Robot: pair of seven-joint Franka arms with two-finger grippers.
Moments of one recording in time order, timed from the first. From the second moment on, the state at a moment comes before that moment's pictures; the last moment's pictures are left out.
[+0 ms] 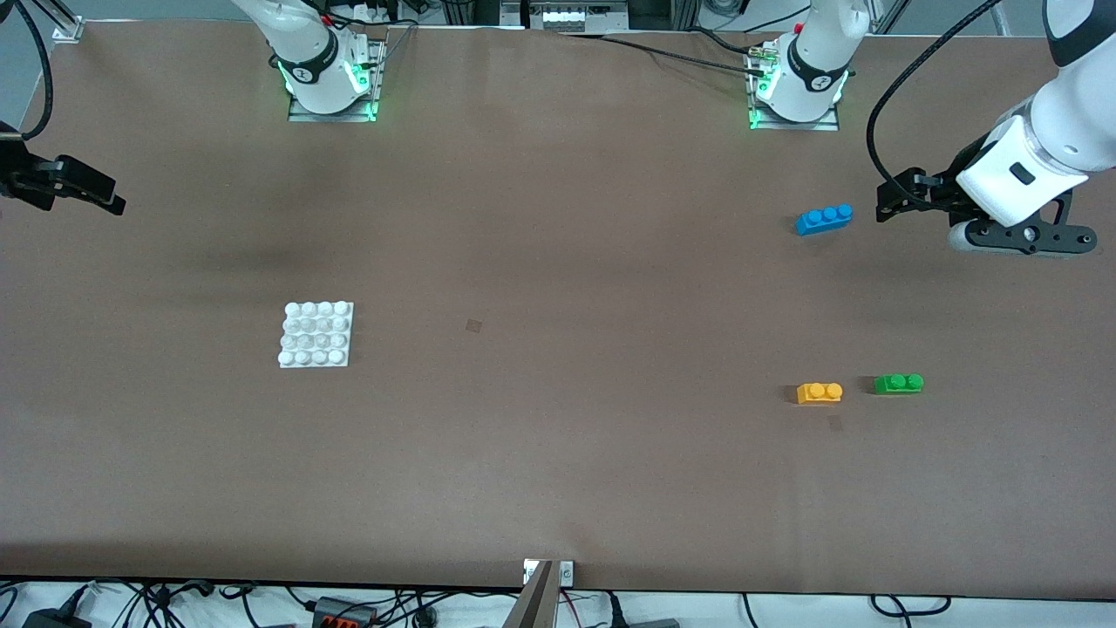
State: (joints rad) left arm 0.01 0.04 -0.12 -1.61 -0.04 1.52 -0.07; right arm -0.09 -0.05 -0.03 -1.72 0.01 1.63 -0.05
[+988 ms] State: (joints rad) left arm 0.01 0.14 -0.12 -1.60 -0.04 1.54 -0.07; right arm -0.08 -0.01 -0.02 -1.71 0.01 1.55 -0.05
